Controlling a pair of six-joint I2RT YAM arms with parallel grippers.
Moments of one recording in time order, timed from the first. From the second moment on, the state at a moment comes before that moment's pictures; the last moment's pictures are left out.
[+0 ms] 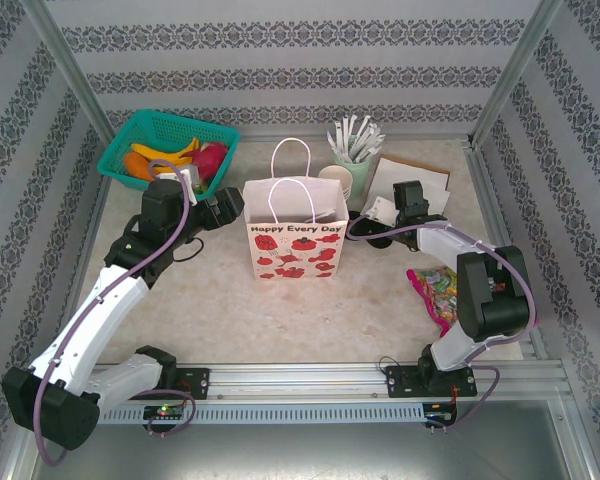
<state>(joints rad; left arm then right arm) -0.31 1.04 1.00 -0.44 0.09 -0.61 0.15 1.61 0.89 -0.15 0.30 -1.06</state>
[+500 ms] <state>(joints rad) -0.31 1.04 1.00 -0.44 0.09 -0.61 0.15 1.61 0.91 -0.18 0.30 -1.02</state>
